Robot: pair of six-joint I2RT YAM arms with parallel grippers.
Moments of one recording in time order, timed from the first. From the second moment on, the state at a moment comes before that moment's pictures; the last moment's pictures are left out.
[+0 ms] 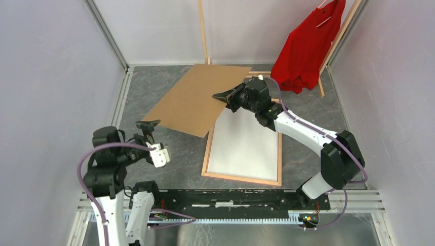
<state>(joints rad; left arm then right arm) 0.13 0.58 1.10 -1.14 0.85 1.39 0.64 1.55 1.12 0.13 -0.16 1.53</state>
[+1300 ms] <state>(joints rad) 0.13 0.57 0.86 -0.72 0.79 1.55 0.56 1.50 1.21 -0.13 -0.57 0.64</state>
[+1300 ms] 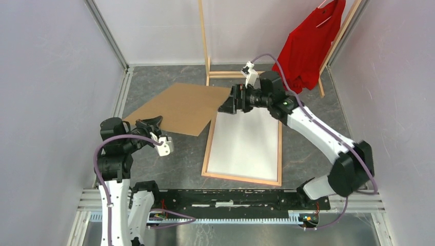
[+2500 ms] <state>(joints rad) 0.13 0.82 1.25 -1.35 0.87 1.72 0.81 1.23 1.03 -0.09 -0.55 -0.67</state>
